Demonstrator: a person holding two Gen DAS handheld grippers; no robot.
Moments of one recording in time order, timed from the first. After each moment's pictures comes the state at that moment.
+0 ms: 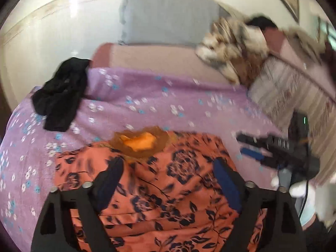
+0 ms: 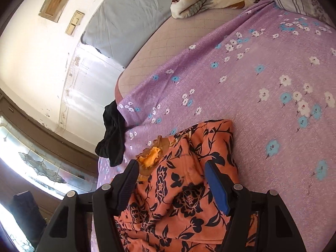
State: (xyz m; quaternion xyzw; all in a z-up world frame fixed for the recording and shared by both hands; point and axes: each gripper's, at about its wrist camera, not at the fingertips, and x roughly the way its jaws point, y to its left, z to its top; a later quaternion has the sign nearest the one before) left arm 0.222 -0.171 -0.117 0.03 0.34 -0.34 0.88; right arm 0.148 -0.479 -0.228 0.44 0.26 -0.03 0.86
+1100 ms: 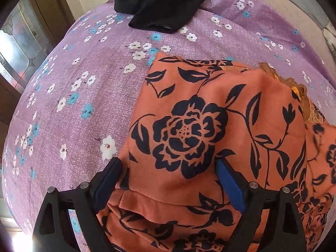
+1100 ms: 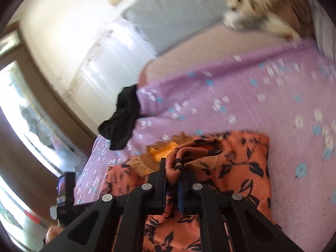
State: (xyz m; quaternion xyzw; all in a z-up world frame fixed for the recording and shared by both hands) left arm 0.328 -0.098 -0.262 0.03 0.55 -0.05 0.83; right arm 0.154 -0.398 -0.194 0.26 0.22 0.00 0.94
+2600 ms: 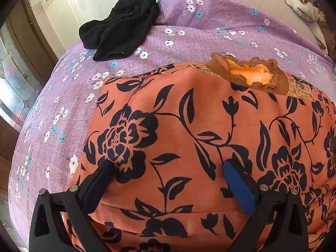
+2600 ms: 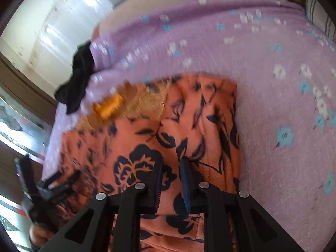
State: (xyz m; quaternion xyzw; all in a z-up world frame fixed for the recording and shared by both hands) left arm 0.294 -0.165 -0.267 0.12 0.46 -0.10 0.87; right arm 0.196 -0.436 -0.282 0.29 0.41 -0.05 0.86
